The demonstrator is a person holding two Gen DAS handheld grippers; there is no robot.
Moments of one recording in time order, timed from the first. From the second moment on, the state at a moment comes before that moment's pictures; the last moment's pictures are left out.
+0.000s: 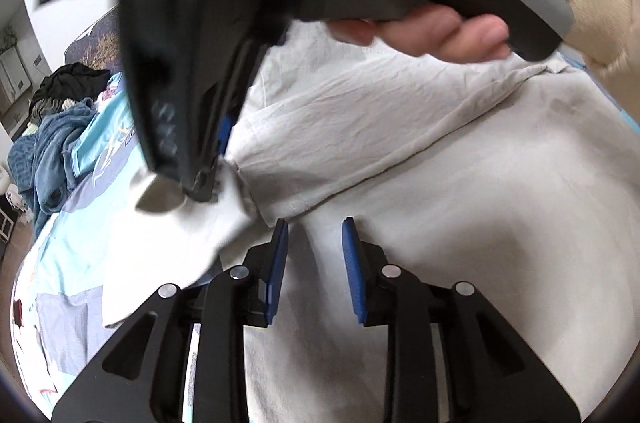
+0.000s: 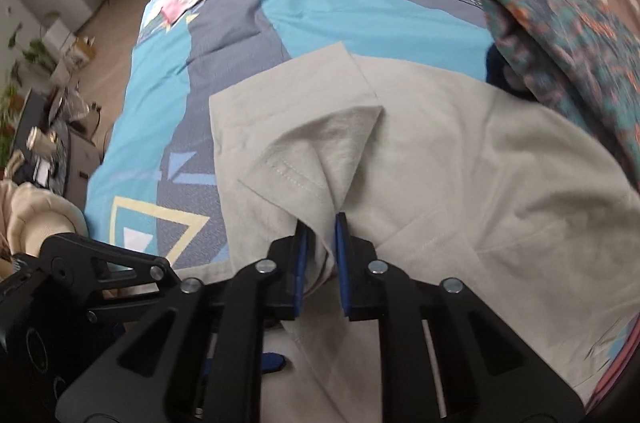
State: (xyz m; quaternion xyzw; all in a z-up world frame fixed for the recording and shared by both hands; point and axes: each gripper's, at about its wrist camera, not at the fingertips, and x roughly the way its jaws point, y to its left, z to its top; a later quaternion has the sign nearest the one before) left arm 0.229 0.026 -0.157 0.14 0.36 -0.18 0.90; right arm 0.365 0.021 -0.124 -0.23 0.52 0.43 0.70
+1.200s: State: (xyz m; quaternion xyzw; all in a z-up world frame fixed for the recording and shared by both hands) left arm 0.249 0.100 -0.149 -0.03 0.30 -0.09 0.95; right arm 0.373 0.022 -0.072 0.16 0.55 0.40 0.72
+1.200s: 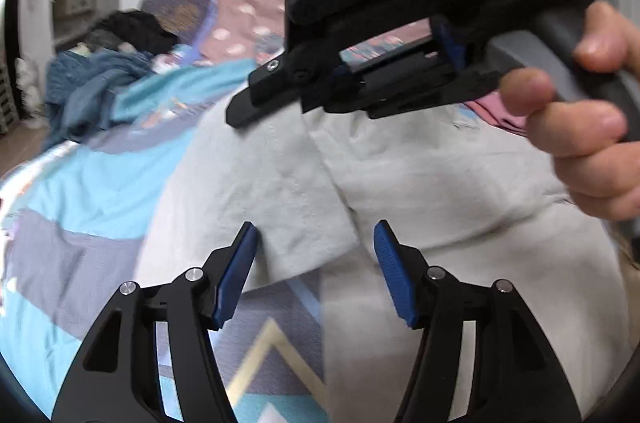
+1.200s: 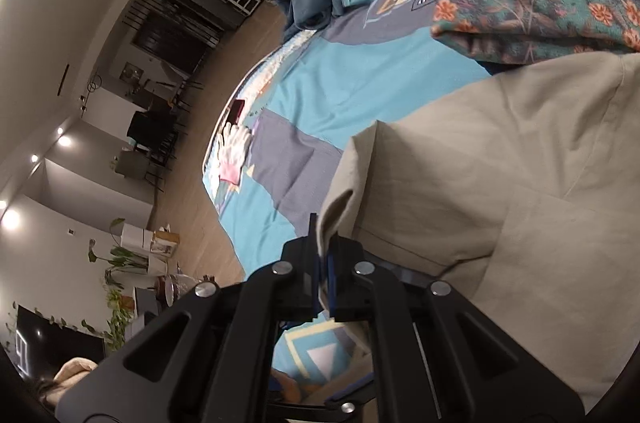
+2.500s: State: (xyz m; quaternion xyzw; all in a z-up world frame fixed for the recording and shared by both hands) left arm 0.228 0.065 -0.135 0.14 0.14 0.13 0.97; right arm 0.351 -0.024 -0.047 0.35 0.51 0.44 0.65
